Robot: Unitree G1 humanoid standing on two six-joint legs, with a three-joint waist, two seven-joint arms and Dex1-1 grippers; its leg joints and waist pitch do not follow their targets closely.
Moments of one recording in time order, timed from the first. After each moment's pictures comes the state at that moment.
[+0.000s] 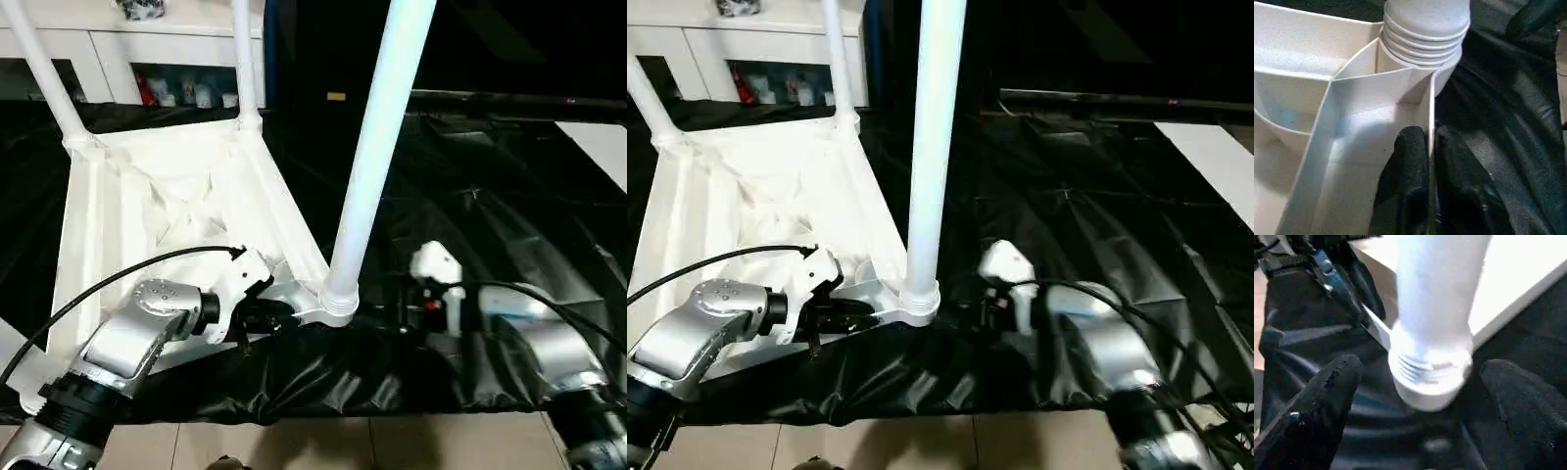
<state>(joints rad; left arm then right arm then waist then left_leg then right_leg) -0.36 0.54 -0.32 0.11 -0.22 0.52 -1.02 -0.38 -0.41 0.22 0.29 0.18 0.23 1.10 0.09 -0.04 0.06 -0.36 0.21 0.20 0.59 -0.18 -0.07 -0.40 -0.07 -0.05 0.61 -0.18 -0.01</state>
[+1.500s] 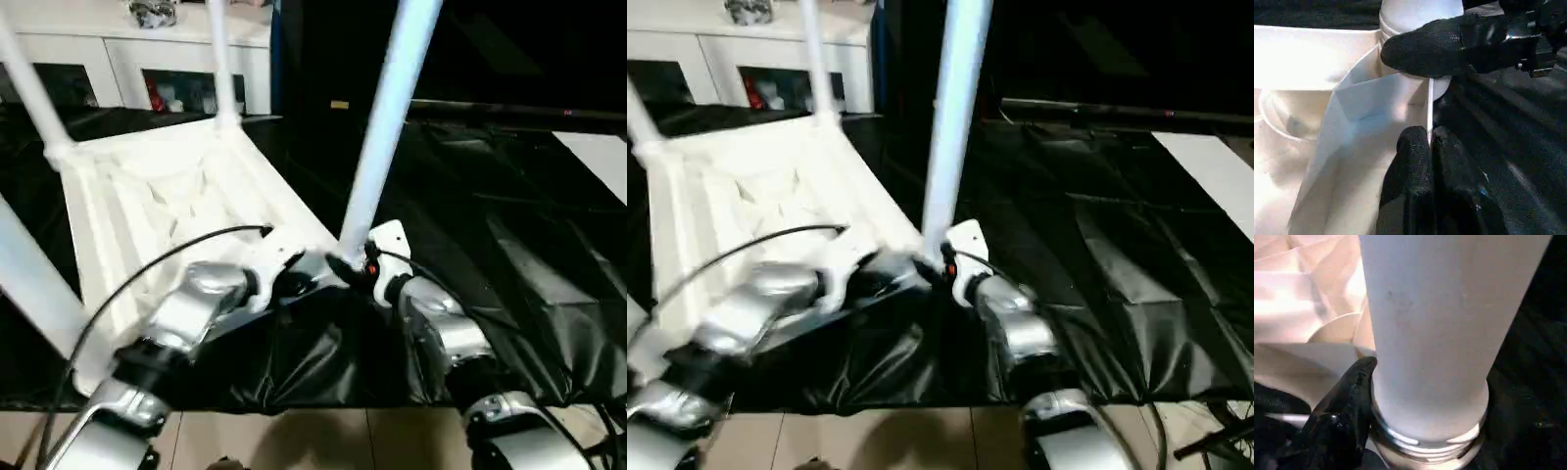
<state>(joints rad) -0.56 0.27 -0.33 0.44 -0.04 0.42 -0.77 -0.54 -0.02 0.06 0.78 0.07 0.00 0.42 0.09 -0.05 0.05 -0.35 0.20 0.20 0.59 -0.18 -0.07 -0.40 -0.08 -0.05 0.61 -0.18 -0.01</state>
